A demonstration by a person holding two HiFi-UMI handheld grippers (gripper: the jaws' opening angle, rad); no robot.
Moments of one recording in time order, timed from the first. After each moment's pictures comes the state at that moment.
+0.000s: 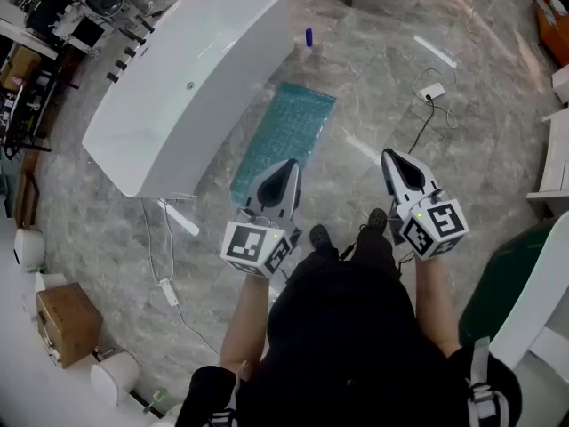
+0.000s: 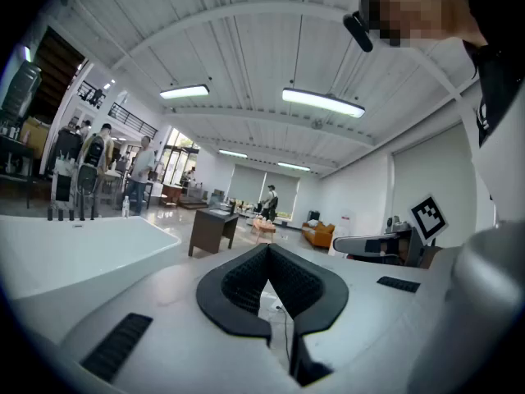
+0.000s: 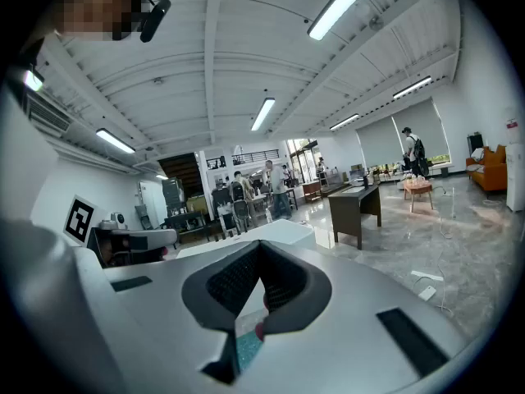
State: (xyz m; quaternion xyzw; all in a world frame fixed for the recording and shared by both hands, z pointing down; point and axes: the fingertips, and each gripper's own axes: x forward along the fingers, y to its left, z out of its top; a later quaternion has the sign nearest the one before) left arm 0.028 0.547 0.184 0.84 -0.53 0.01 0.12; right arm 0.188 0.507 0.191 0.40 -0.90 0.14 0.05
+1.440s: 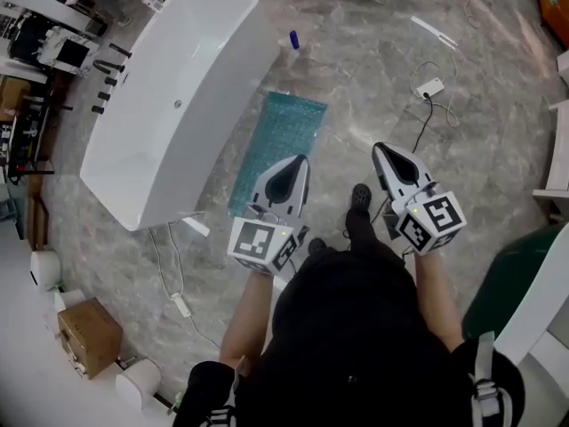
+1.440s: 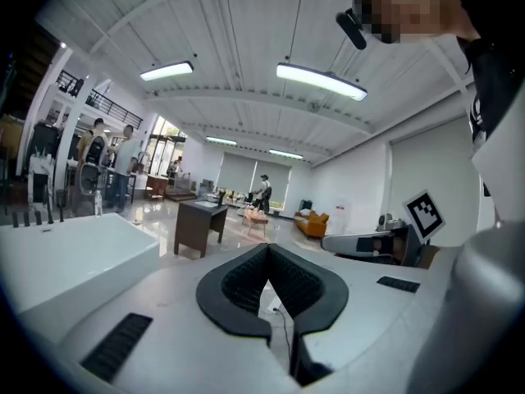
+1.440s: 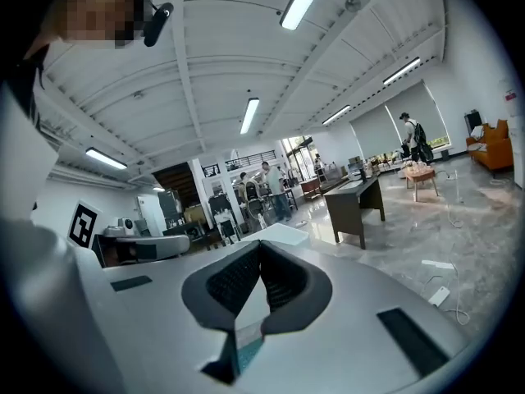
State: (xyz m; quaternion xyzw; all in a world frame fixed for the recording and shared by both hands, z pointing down) left arm 0.121 0.353 0.209 0.86 -0.49 0.05 0.13; right arm 0.247 0.324 0.219 0.40 -0.90 0.19 0.02
